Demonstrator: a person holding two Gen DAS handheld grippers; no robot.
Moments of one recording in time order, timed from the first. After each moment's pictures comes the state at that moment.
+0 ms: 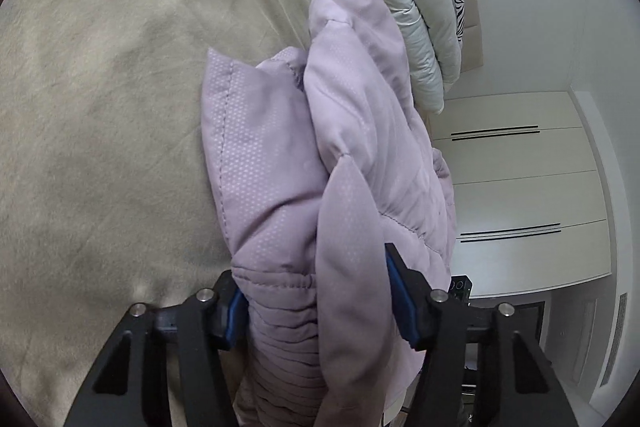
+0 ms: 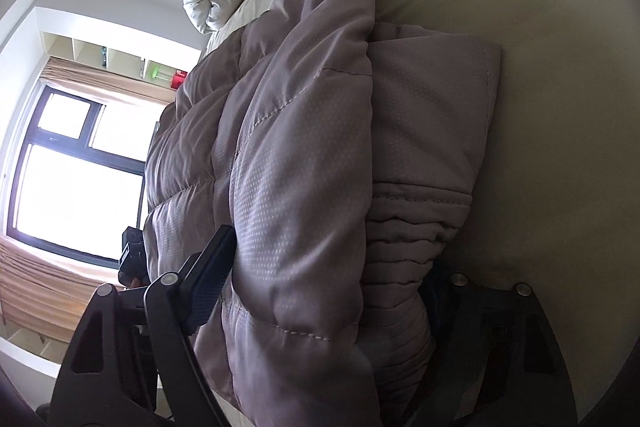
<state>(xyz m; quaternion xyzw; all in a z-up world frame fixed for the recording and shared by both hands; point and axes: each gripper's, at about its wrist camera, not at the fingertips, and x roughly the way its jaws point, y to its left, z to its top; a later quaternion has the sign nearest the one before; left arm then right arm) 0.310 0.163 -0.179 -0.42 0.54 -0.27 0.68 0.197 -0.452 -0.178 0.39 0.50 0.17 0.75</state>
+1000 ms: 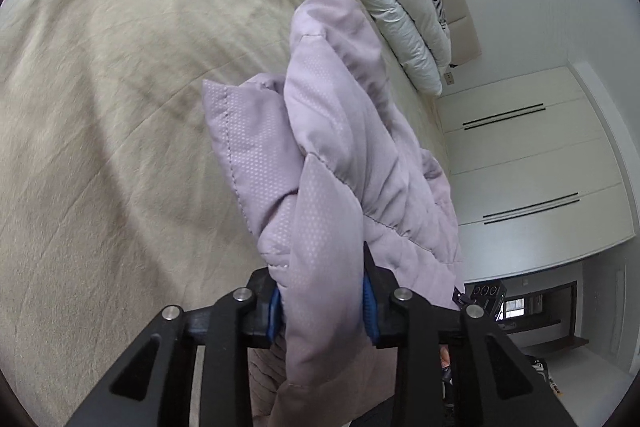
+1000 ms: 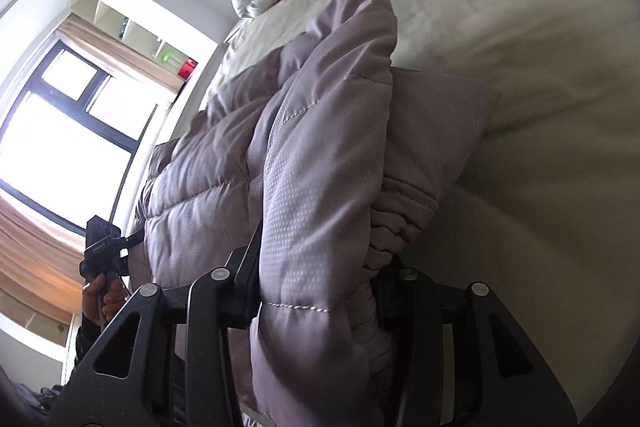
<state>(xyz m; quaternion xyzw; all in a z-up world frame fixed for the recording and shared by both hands) 0.140 0.225 -0.139 -0.38 0.52 -0.24 0.73 0.028 -0.361 -0.121 0.33 0.45 0.15 0.81</state>
